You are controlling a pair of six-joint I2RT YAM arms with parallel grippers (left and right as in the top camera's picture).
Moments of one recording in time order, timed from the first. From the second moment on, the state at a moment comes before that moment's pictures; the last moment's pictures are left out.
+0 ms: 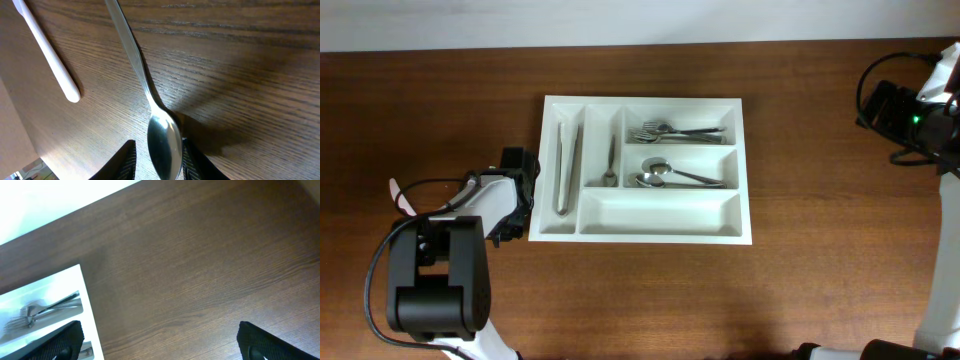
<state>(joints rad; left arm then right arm) -0.03 1.88 1.02 -0.74 -0.64 -0.09 -0.33 1.51 1.70 -1.06 -0.05 0.13</state>
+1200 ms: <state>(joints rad) -0.05 1.90 1.02 -0.75 -0.76 -0.06 -0.33 1.51 1.70 -1.06 -0.05 0.13</state>
